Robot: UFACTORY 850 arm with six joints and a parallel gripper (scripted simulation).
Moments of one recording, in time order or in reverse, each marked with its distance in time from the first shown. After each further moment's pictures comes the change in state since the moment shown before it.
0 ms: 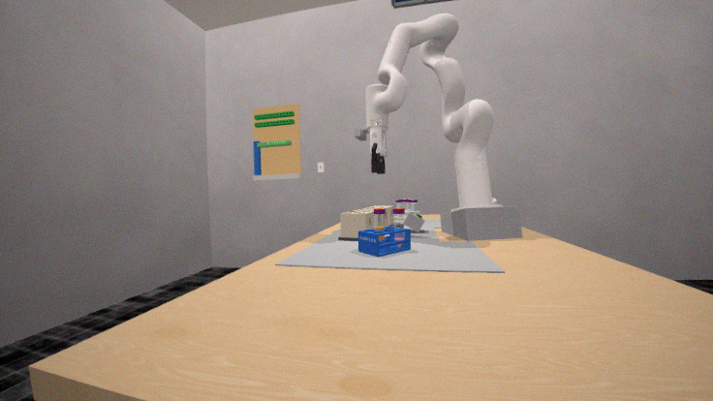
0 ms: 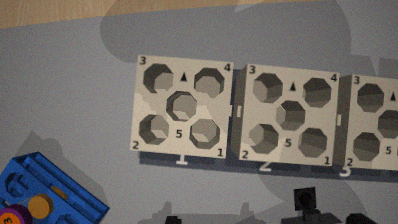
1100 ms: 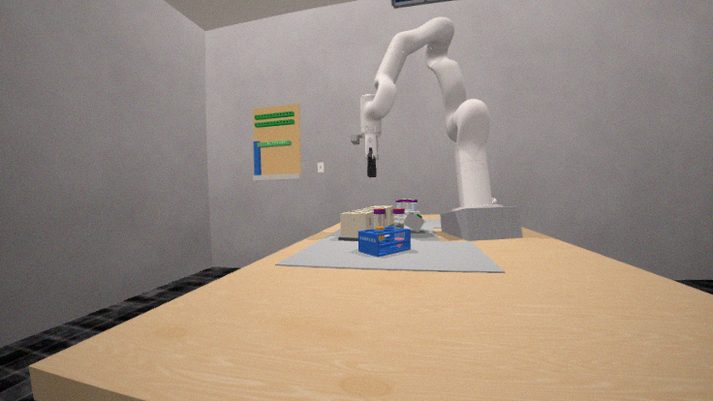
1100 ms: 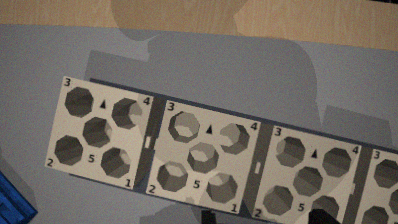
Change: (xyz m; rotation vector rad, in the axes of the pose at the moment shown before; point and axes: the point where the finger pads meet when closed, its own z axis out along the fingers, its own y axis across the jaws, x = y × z) arm 0.047 0.090 0.000 -0.004 0.003 -0.146
